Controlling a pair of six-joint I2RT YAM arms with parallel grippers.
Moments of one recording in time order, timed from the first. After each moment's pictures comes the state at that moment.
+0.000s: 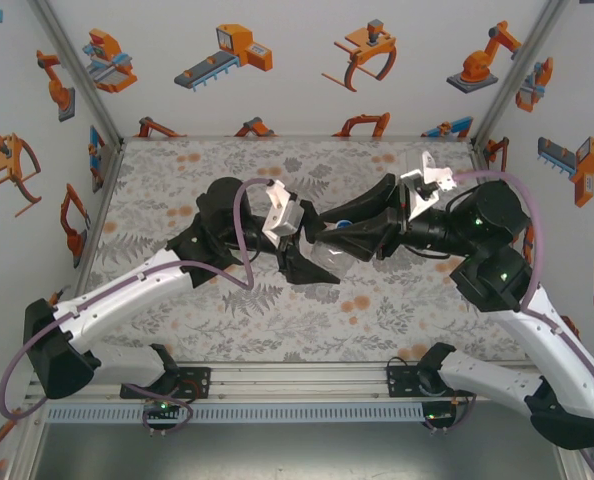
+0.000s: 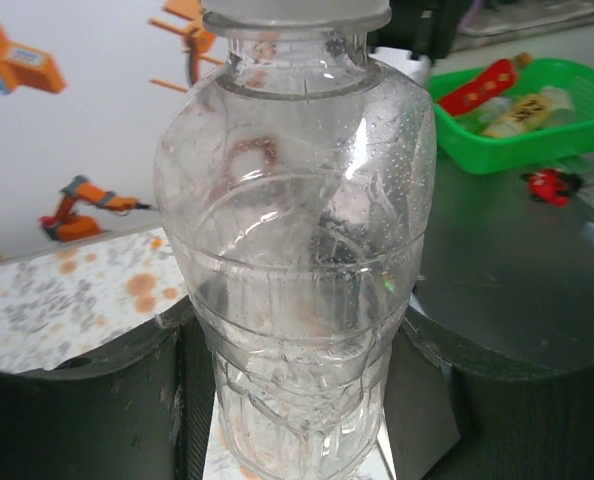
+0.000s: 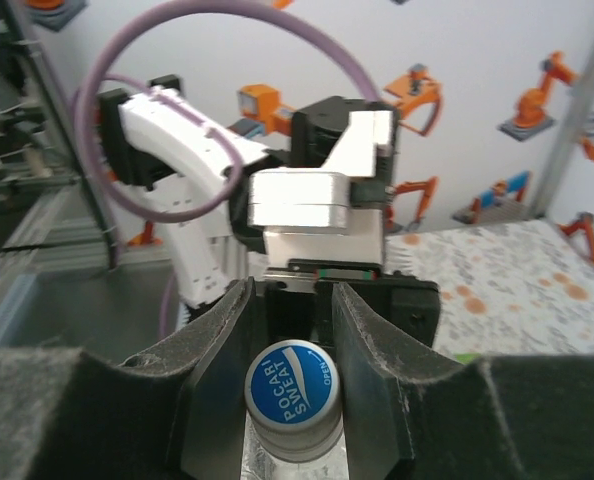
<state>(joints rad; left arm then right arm) -0.95 1.27 1.14 0.20 0.96 0.05 0.76 0.93 1.32 -0.14 -0.69 0.18</state>
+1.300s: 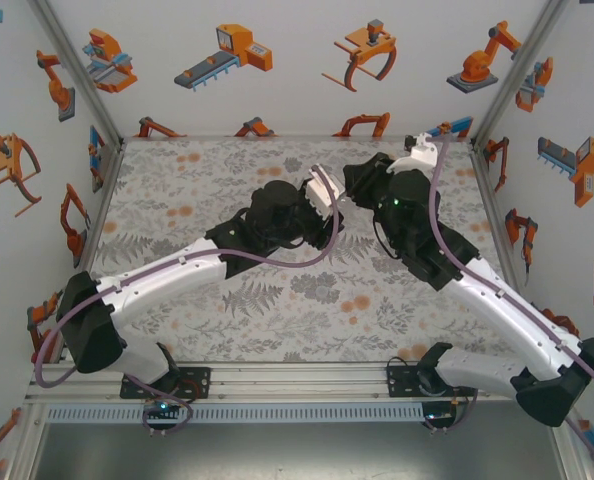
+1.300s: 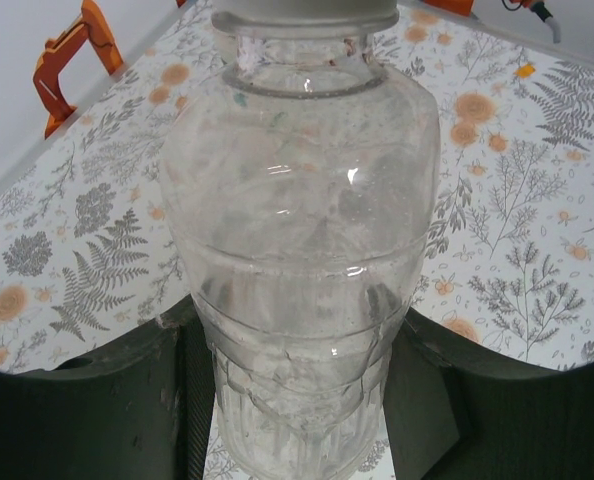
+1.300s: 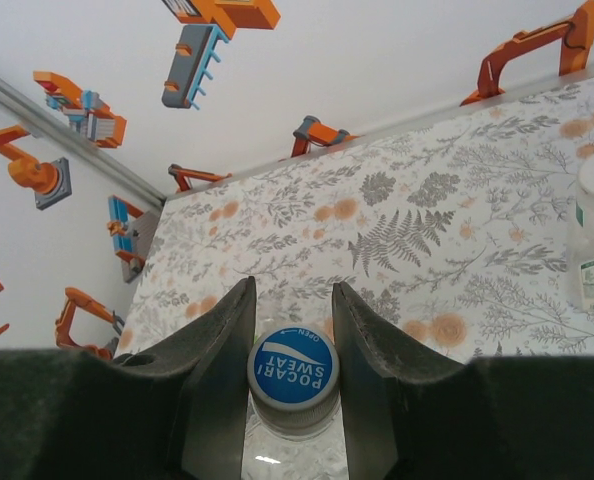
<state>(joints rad) -1.01 1.48 1.25 -0.03 -0.02 0.13 0.76 1.10 1.19 -0.20 0.49 0.61</state>
